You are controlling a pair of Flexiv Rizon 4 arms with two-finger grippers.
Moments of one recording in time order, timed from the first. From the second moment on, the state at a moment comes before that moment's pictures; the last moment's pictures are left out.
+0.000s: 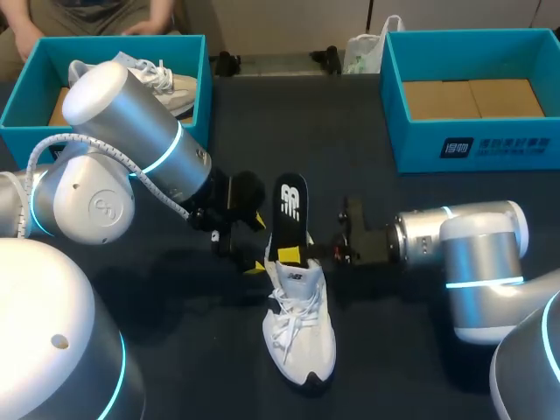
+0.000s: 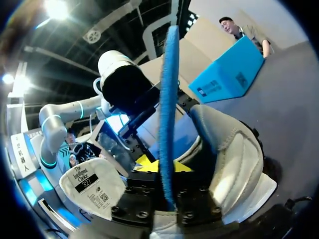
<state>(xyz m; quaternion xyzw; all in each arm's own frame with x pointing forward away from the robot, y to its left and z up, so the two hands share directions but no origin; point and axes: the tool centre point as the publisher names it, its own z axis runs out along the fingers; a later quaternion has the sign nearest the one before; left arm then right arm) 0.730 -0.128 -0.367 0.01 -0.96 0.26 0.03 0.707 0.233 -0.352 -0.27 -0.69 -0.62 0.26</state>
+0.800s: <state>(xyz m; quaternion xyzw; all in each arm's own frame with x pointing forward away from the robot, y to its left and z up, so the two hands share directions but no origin) 0.730 -0.128 -0.367 0.01 -0.96 0.26 0.03 0.732 0.234 -0.316 -0.25 -0.72 -0.60 0.23</state>
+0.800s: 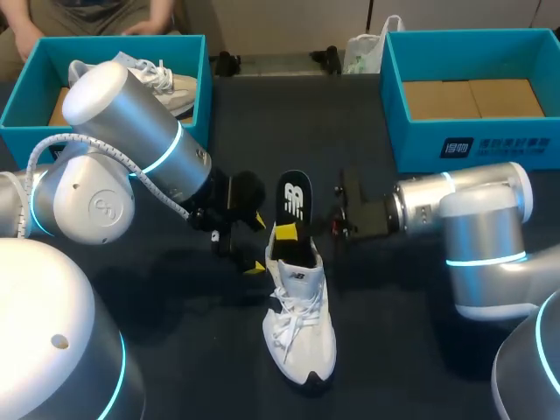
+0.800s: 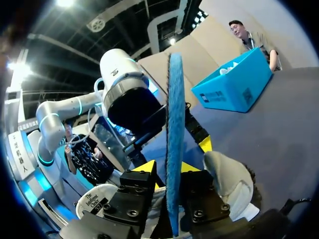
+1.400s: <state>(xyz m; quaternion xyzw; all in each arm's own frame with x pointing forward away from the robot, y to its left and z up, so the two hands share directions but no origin) 0.730 -0.128 -0.367 0.01 -0.96 0.26 0.03 0.734 0.226 -0.334 -0.29 -0.70 -0.60 0.26</state>
